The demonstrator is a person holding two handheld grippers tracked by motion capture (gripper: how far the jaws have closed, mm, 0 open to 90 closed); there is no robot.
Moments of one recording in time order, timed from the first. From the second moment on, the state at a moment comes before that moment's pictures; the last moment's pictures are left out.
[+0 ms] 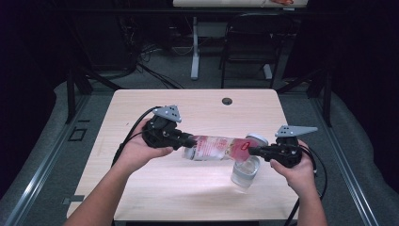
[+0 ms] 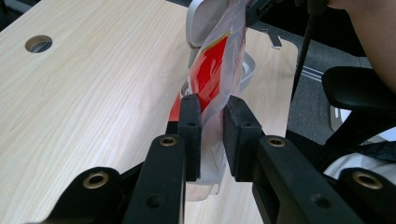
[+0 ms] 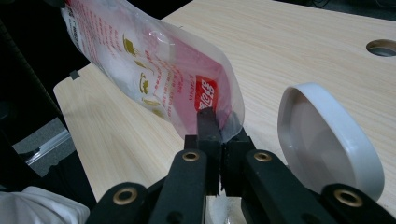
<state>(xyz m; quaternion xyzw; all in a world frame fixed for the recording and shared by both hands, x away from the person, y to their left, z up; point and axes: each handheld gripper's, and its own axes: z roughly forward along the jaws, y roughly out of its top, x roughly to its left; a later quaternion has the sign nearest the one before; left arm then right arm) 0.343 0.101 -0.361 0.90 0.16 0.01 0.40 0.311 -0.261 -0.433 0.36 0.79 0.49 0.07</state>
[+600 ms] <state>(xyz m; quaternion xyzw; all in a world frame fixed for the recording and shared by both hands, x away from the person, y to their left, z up) 0.346 0.100 -0.359 0.90 0.16 0.01 0.40 0.310 -0.261 -0.433 0.37 0.79 0.48 0.07</state>
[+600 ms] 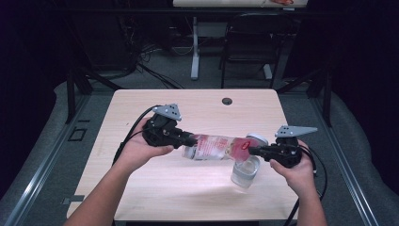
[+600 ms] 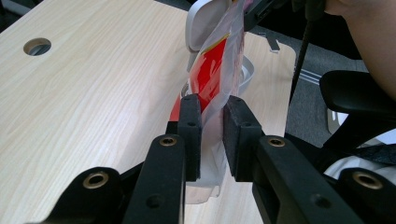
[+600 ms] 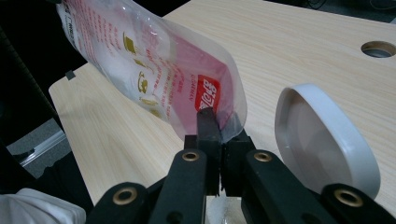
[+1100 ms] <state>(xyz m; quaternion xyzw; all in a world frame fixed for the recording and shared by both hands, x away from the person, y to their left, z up) 0.347 0.098 -0.357 0.90 0.16 0.01 0.41 0.308 -0.260 -0.433 0.37 0.79 0.47 0.09</state>
